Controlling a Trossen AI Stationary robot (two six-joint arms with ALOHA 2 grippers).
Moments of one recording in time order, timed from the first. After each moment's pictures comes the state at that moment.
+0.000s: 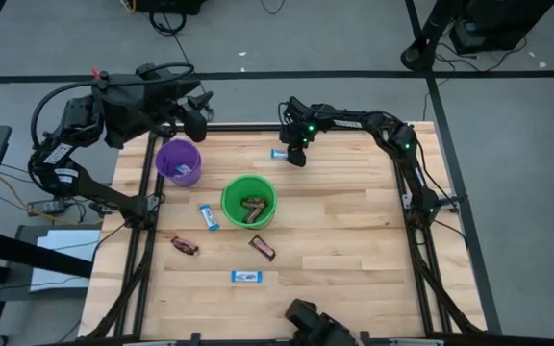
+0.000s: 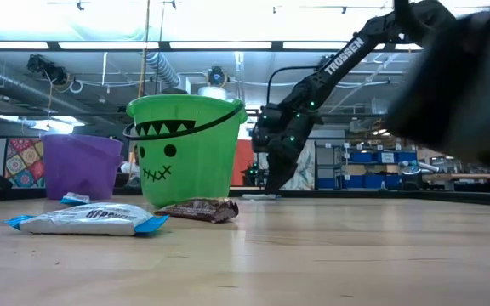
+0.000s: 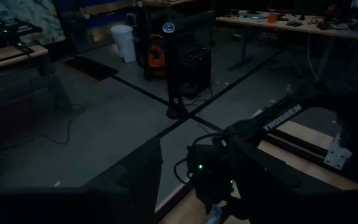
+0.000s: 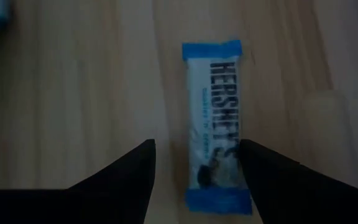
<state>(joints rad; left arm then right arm) 0.13 1.29 2.01 -0.99 -0.65 -0.14 -0.65 2.24 1.65 -0.64 -0.41 -0.42</state>
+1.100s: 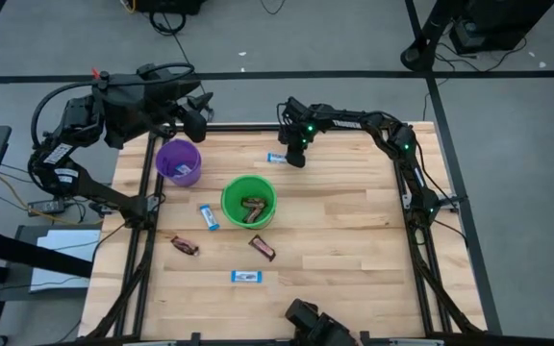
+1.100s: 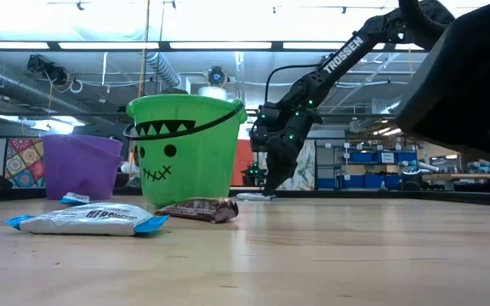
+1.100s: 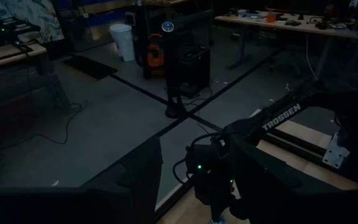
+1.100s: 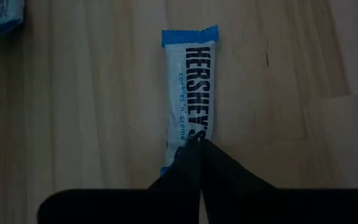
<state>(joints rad) 0.13 1.29 2.01 -1.00 -0.64 -0.14 -0.65 2.24 1.67 -0.68 -0.42 -0.41</state>
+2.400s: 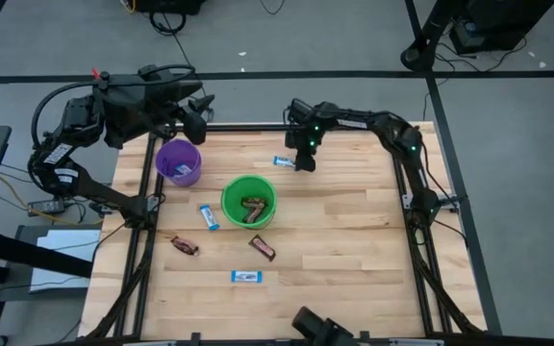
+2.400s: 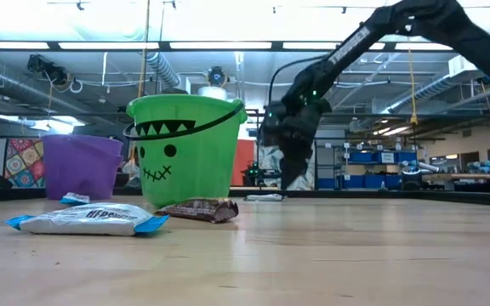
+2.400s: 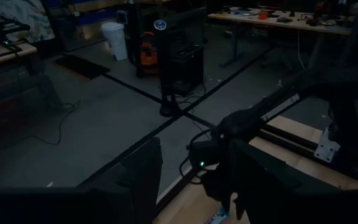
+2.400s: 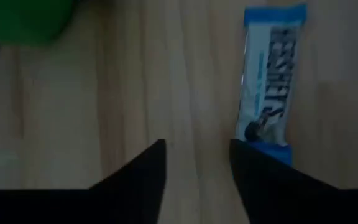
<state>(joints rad) 0.13 1.29 2.01 -1.00 -0.61 -0.14 -0.64 2.18 1.64 -0.91 -0.54 -0.45</state>
